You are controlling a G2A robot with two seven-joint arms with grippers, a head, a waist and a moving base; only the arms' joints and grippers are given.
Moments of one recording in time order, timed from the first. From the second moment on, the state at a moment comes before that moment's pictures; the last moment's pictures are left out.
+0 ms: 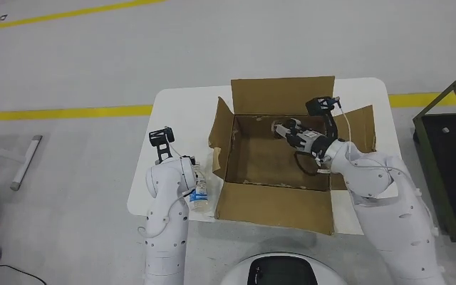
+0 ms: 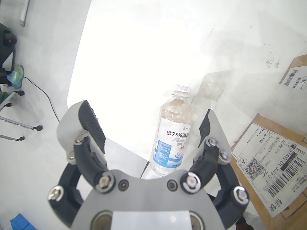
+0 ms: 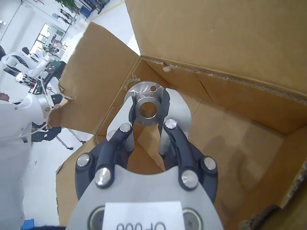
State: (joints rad) left arm 0.94 -1.56 -1.43 -1.62 1.81 0.31 -1.37; right arm -1.09 -1.40 1.45 -1.78 -0.70 -0.09 0.78
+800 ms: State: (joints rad) left arm 0.94 -1.56 -1.43 -1.62 1.81 0.31 -1.37; right arm -1.51 -1.33 2.11 -2.17 -0.71 0.01 0.85
